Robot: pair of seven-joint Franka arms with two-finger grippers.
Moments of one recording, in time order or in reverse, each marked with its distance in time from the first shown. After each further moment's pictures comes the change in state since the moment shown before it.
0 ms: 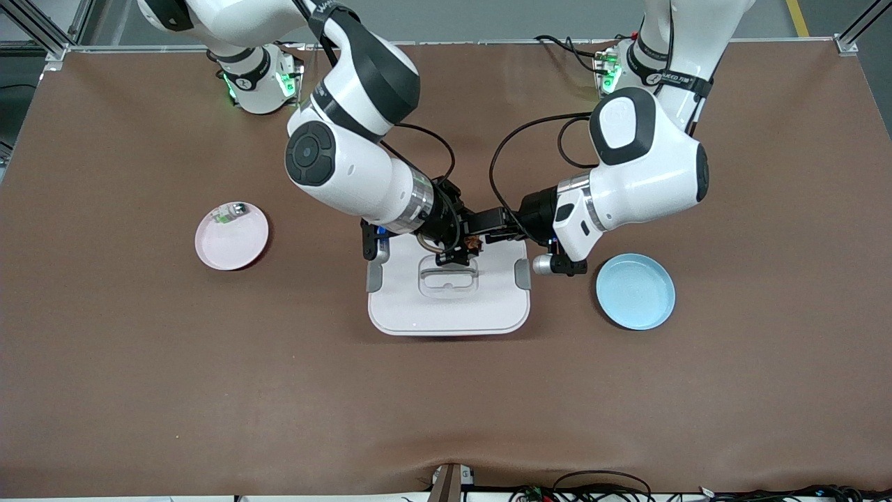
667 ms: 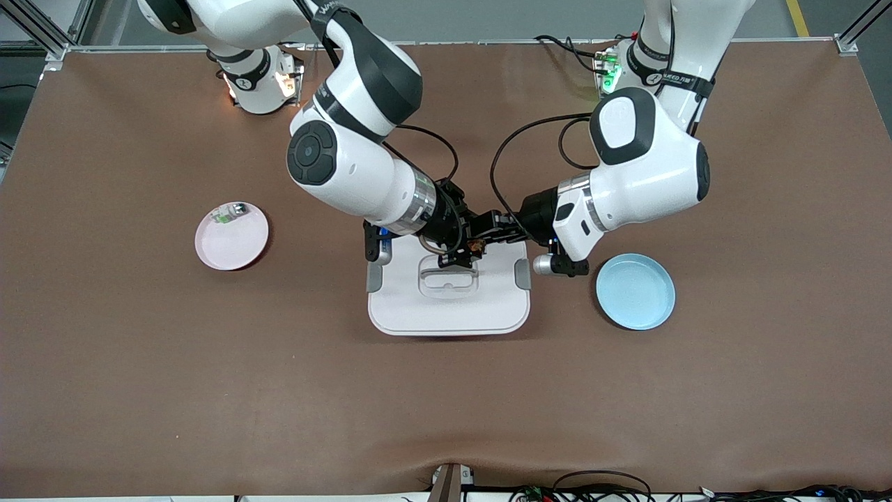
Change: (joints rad) left arm -0.001 0.000 0.000 0.003 0.018 0.005 0.010; right arm 0.003 0.013 0.001 0.023 0.000 0.014 0.014
